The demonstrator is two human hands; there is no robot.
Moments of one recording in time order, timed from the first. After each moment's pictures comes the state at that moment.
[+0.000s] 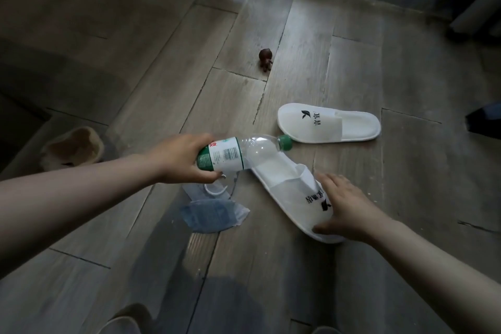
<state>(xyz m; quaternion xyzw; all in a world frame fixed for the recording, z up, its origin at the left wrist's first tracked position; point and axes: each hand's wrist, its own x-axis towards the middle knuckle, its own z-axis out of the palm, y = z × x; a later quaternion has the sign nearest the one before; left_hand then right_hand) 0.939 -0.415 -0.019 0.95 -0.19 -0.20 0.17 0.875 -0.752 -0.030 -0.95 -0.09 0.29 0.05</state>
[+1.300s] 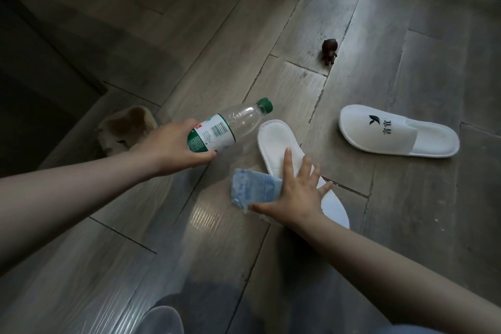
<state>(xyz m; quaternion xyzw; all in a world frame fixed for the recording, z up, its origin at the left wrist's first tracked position) 0.922 -0.316 -0.032 0.97 0.05 -0.15 0.18 0.900 -0.574 -0.098 -0.95 -0.04 0.27 0.14</state>
